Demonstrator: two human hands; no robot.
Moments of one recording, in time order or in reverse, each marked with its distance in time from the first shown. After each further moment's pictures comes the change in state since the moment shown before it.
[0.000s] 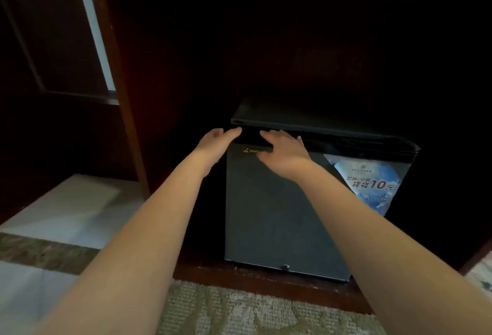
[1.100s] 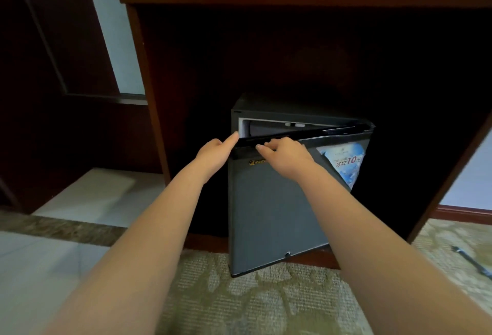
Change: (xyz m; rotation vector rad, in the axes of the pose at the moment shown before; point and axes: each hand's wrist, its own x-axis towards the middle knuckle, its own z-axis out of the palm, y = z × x) left_hand -0.143 0.005 -0.008 0.177 0.026 -0.051; right_hand -0.140 -0.031 -0.032 0.137 0.016 0.106
